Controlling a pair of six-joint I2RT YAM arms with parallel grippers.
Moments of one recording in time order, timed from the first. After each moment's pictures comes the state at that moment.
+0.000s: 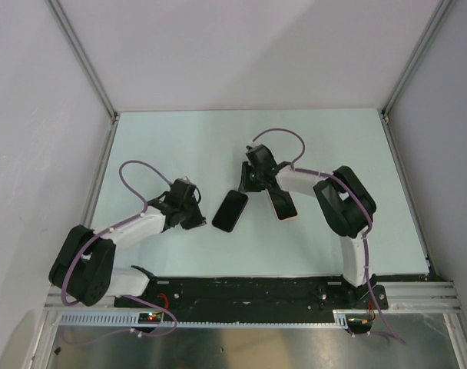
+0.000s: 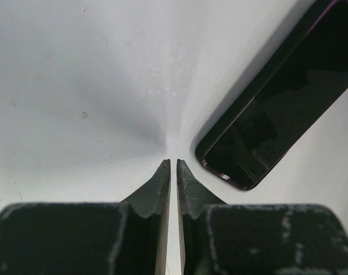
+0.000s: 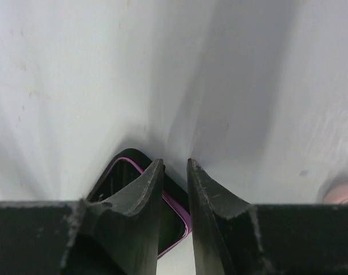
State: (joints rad) left arm -0.48 1.31 0.60 -0.31 0.00 -0.81; right arm 0.65 2.06 1.35 -0.14 -0.10 0.58
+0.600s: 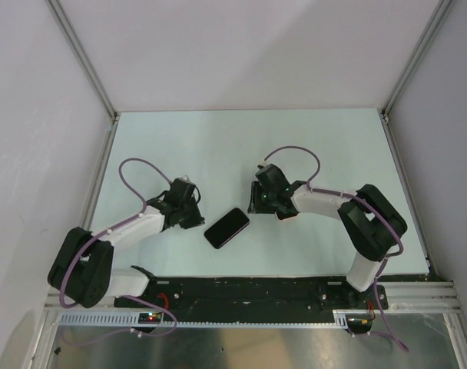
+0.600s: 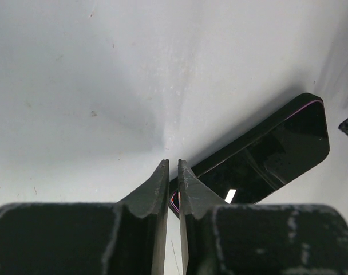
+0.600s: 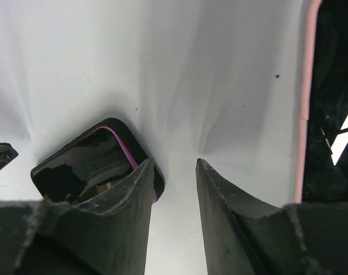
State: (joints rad) left arm -0.48 1.30 0.62 -0.34 -0.01 -0.77; right arm 0.73 1.76 0.99 -0.16 -0.05 0.68
